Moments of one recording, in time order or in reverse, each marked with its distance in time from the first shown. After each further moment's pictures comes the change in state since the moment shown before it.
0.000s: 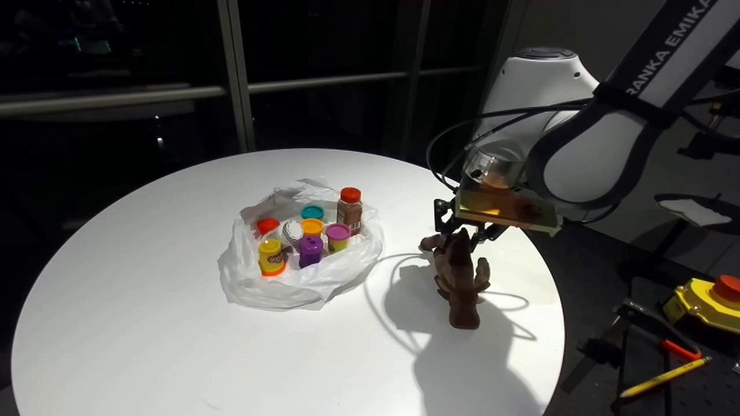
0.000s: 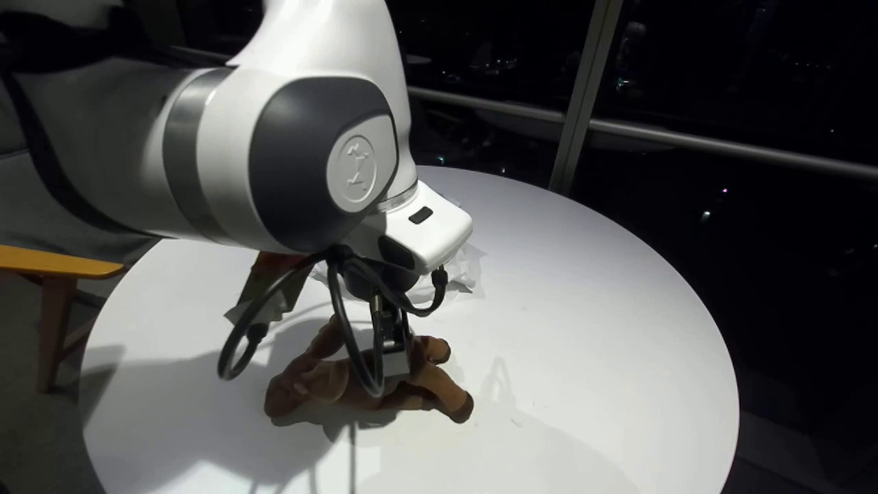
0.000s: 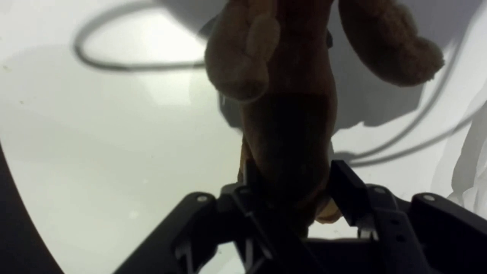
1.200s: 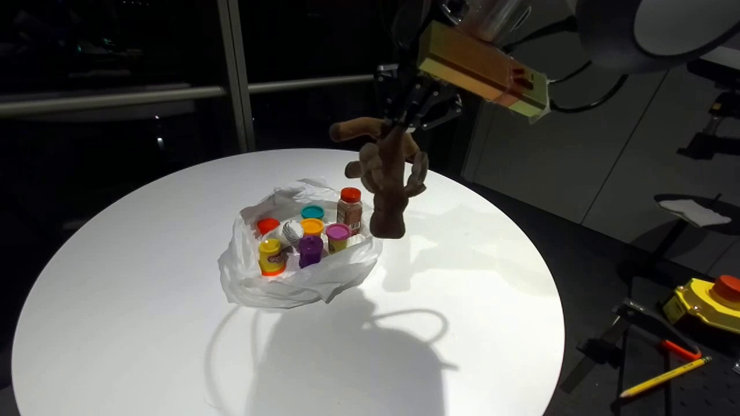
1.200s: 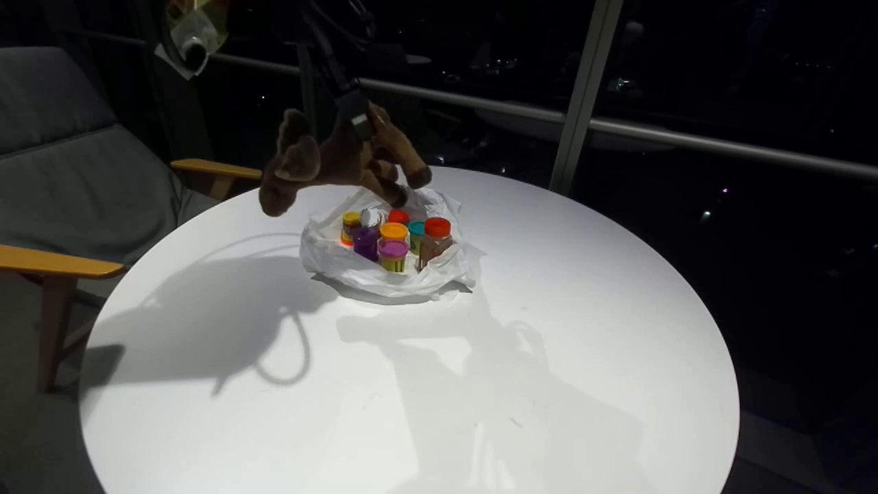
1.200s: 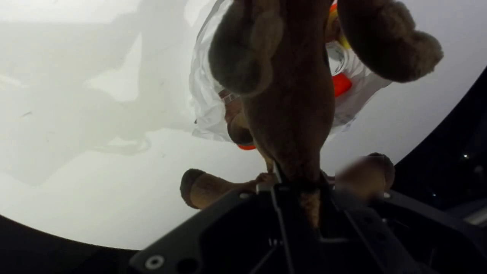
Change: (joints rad) arm 0.498 -0.376 -0.295 0.065 -0.299 -0.082 0.225
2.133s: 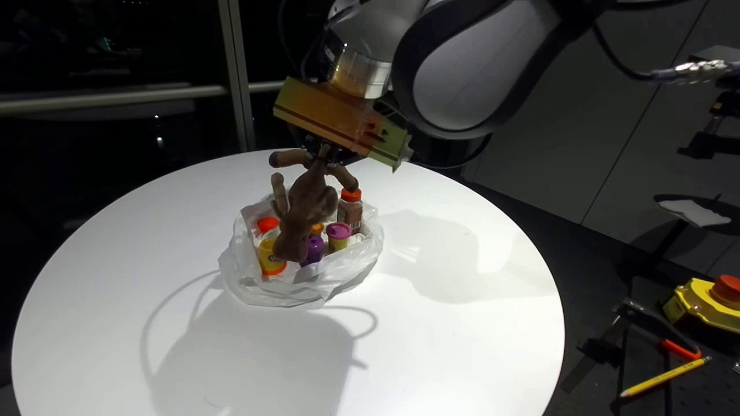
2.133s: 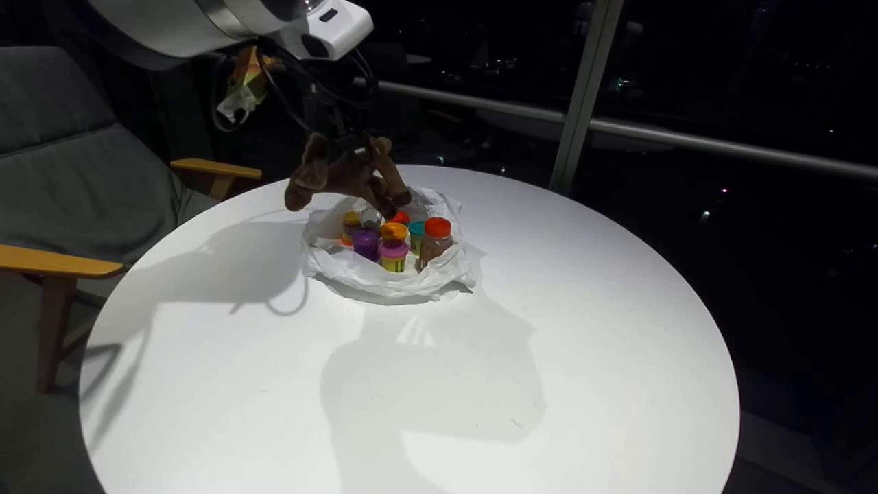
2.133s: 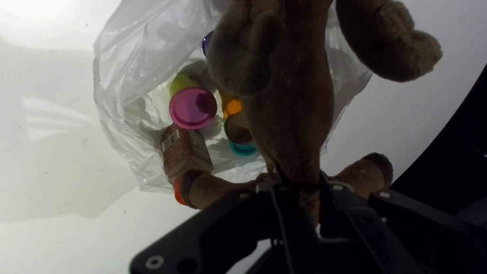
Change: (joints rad) arm 0.026 0.422 0.063 0.359 0.291 -0.001 0.120
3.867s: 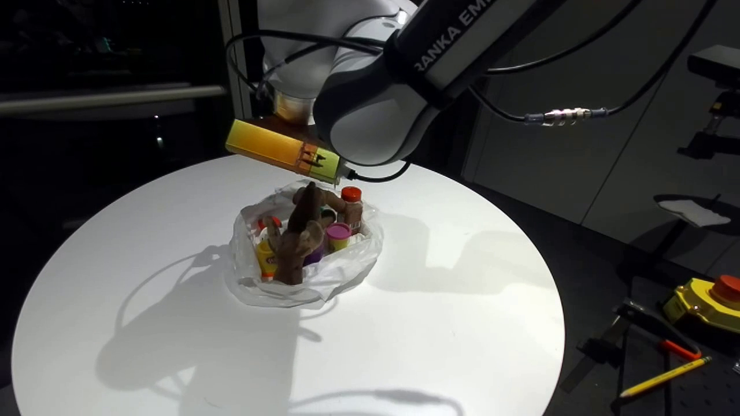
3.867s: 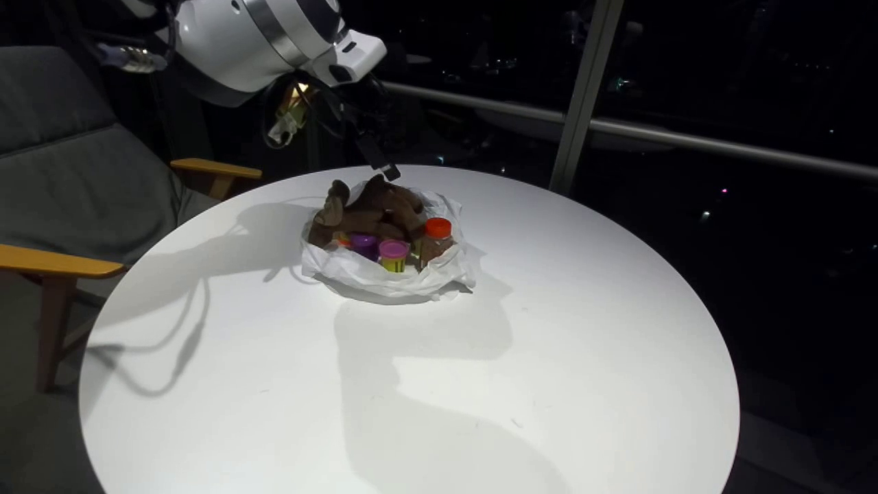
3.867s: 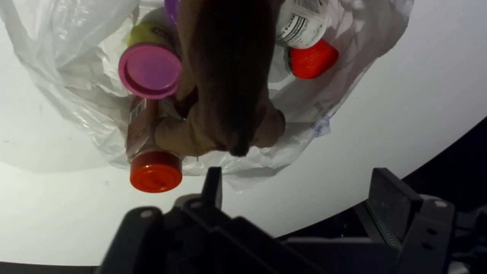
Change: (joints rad) arm 0.000 0.268 -0.031 0.348 -0.120 -0.189 0.172
